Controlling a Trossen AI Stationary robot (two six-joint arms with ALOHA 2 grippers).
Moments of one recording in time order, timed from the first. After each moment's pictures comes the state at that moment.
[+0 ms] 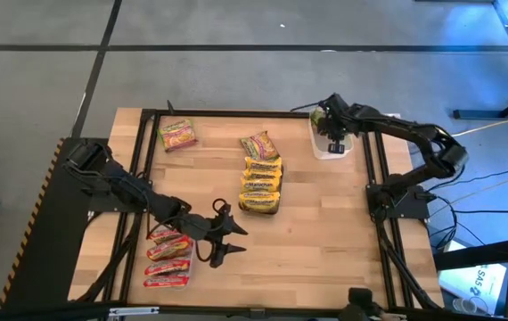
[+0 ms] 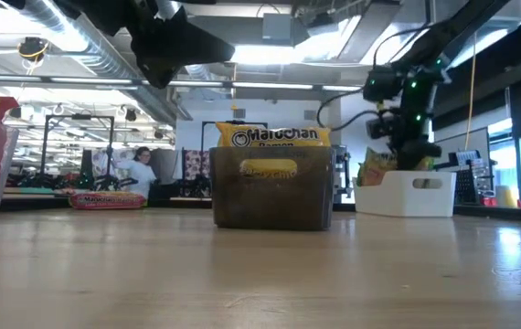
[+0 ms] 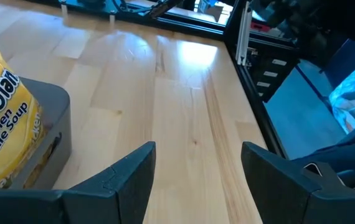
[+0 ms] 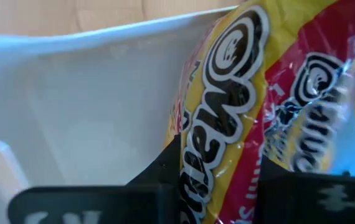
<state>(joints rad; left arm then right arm) -0.48 1.53 0.76 0.38 -0.29 -0.41 -0.81 1.45 0.89 -0.60 0.19 -0.79</state>
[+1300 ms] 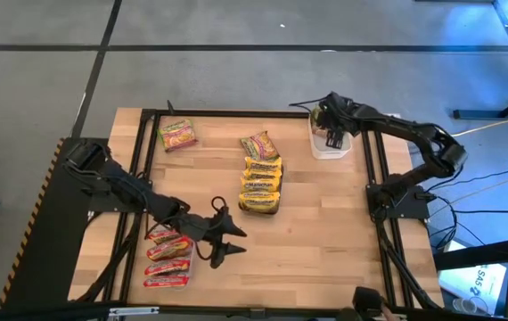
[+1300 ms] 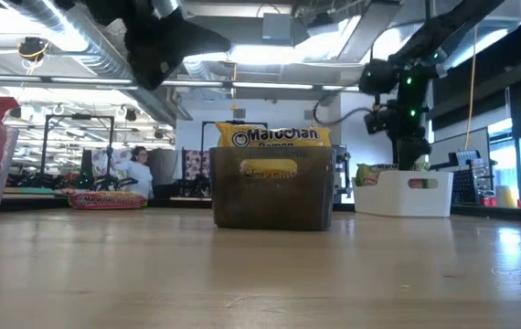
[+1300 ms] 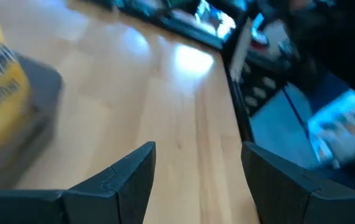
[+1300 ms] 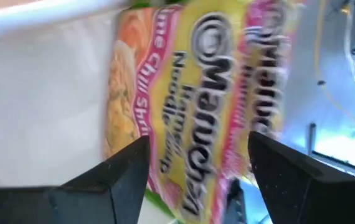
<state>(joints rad) -0.49 1.52 0.77 0.39 -0.28 -0.59 -0.78 1.46 0.92 -0.60 0.39 -0.66</state>
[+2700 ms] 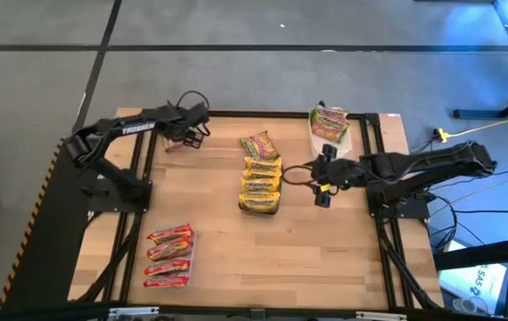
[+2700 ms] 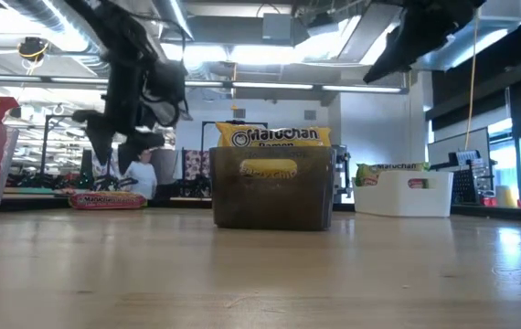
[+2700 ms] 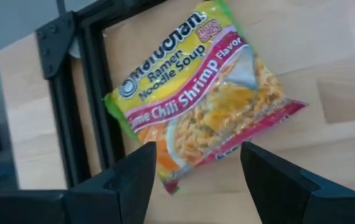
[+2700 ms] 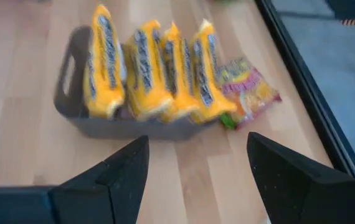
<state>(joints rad) 0.69 1.48 0.96 -0.94 -0.47 -0.60 0.13 1.09 0.88 -0.54 0.35 0.04</state>
